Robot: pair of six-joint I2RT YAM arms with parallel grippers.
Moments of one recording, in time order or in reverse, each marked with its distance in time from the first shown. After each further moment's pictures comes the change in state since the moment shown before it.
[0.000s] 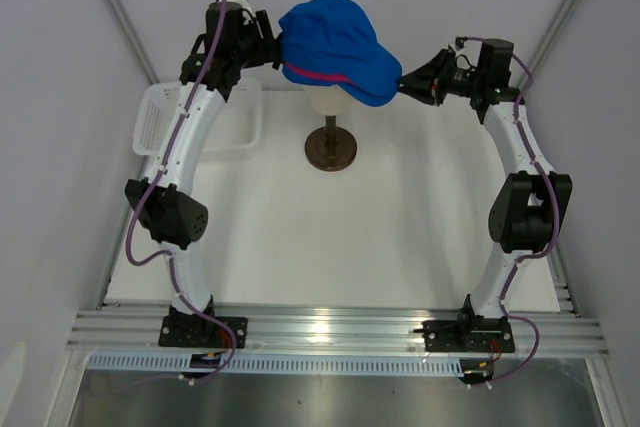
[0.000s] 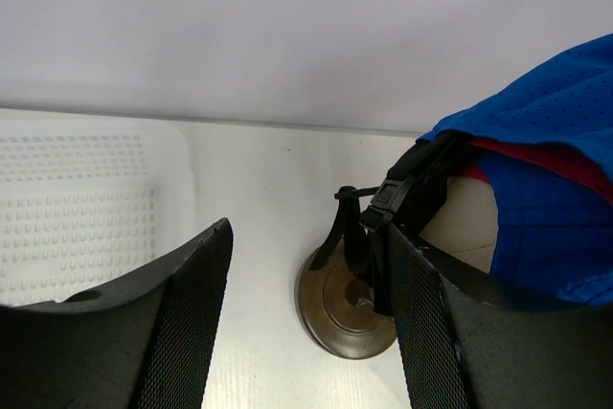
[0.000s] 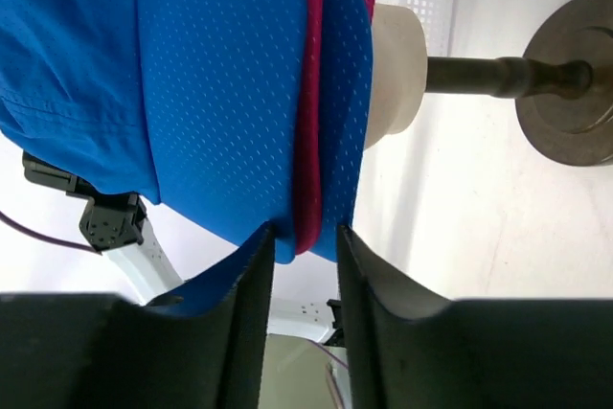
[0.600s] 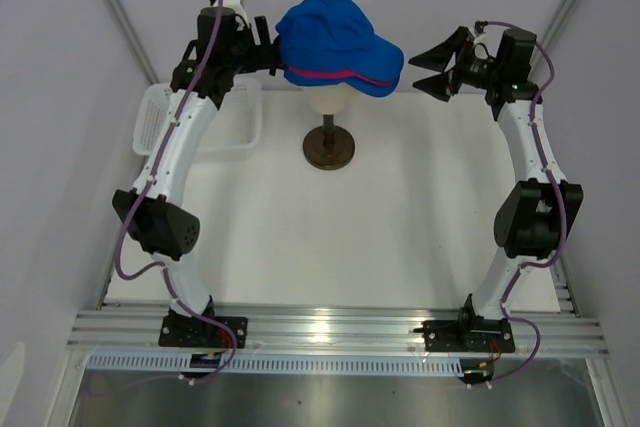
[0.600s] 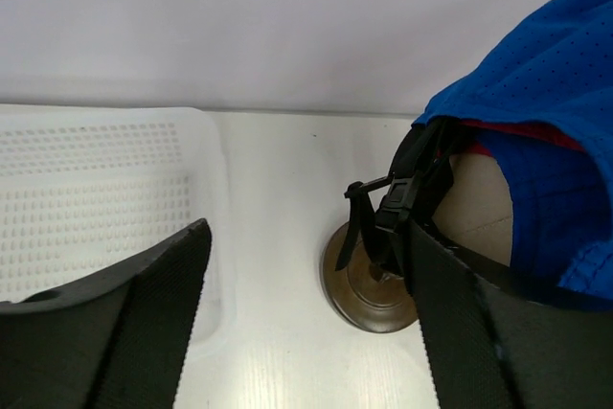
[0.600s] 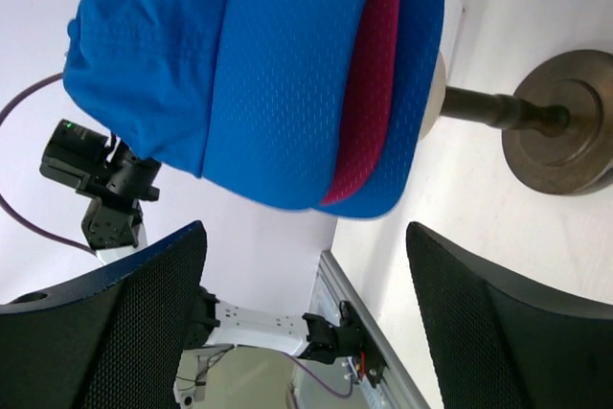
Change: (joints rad) left arm 0.001 -0.111 -0.127 0.016 -0.016 0.068; right arm -0.054 -0.039 0.061 -0.008 -0.007 -0.059
